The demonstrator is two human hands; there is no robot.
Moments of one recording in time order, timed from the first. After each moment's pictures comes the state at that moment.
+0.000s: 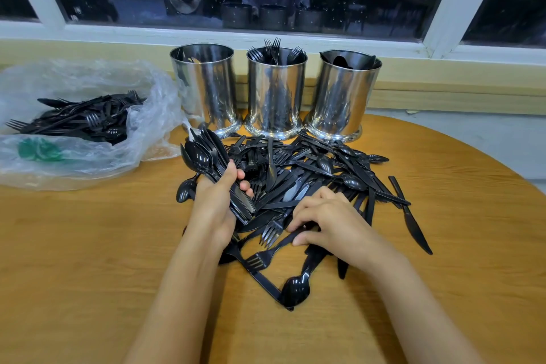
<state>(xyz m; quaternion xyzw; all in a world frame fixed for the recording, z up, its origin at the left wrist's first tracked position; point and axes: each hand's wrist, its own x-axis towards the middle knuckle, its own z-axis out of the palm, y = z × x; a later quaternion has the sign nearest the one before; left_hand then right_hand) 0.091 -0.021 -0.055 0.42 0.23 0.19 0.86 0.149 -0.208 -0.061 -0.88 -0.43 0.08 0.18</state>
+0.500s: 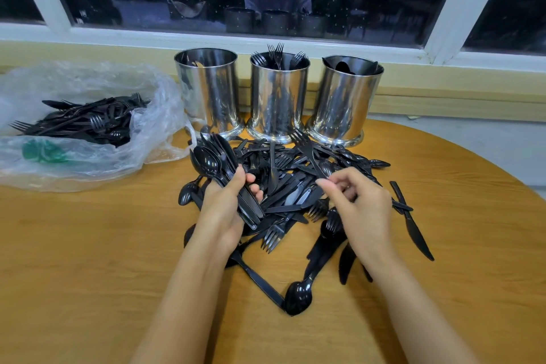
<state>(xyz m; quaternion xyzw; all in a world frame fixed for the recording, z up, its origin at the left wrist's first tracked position) 0.088 -0.030 -0.049 0.41 0.23 0.17 0.87 0.144 -0.211 -0.052 -0.83 -0.23 -0.18 0.48</state>
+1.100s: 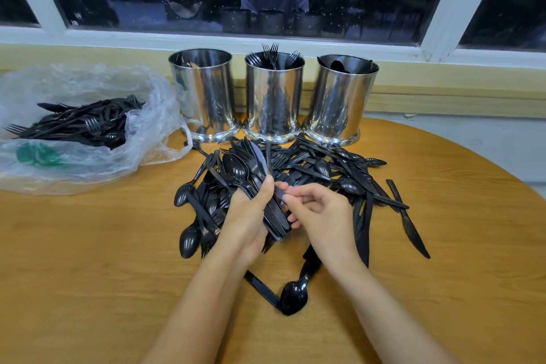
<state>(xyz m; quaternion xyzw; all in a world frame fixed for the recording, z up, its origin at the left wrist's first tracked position) 0.089 -0.063 -0.054 0.50 0.22 0.10 0.83 0.123 -0.178 -0.064 -0.73 -0.16 0.02 0.66</state>
